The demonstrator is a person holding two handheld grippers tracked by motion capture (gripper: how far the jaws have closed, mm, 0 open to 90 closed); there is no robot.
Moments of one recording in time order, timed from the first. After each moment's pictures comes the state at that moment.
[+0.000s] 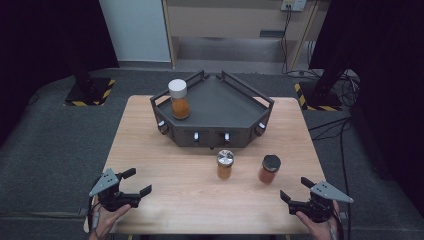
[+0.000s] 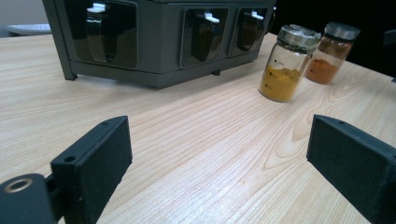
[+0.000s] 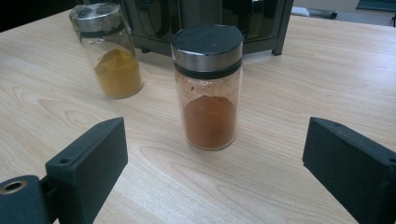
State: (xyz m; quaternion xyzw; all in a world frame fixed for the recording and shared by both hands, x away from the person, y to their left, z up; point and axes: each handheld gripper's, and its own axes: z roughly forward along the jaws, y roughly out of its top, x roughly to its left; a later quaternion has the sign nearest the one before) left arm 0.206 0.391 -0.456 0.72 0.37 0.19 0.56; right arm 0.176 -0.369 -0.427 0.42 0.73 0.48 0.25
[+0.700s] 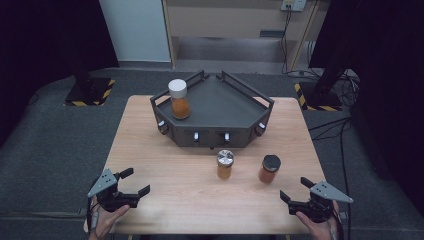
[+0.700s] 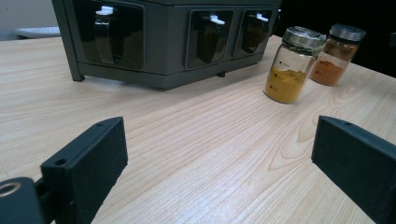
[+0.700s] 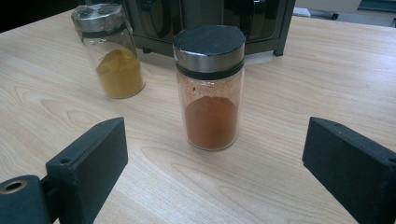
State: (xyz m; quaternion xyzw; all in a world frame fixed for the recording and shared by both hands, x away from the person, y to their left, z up) left arm 0.204 0.391 -0.457 0.72 0.37 0.19 0.56; right arm 0.176 -0.369 -0.427 0.42 0.73 0.48 0.25
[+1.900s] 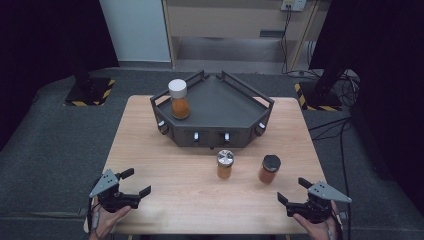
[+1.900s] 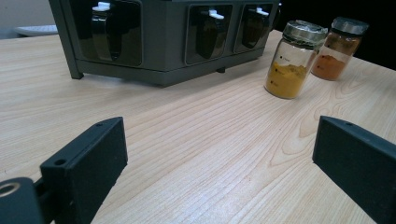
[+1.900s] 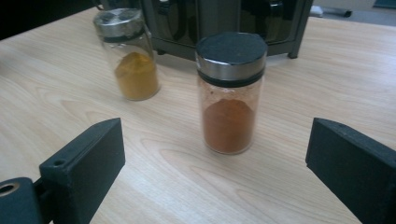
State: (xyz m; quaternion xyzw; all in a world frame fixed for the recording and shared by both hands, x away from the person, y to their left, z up) left arm 0.204 0.388 -0.456 0.72 0.37 0.20 0.56; right arm 0.176 -0.365 -0.417 0.41 0.73 0.49 0.23
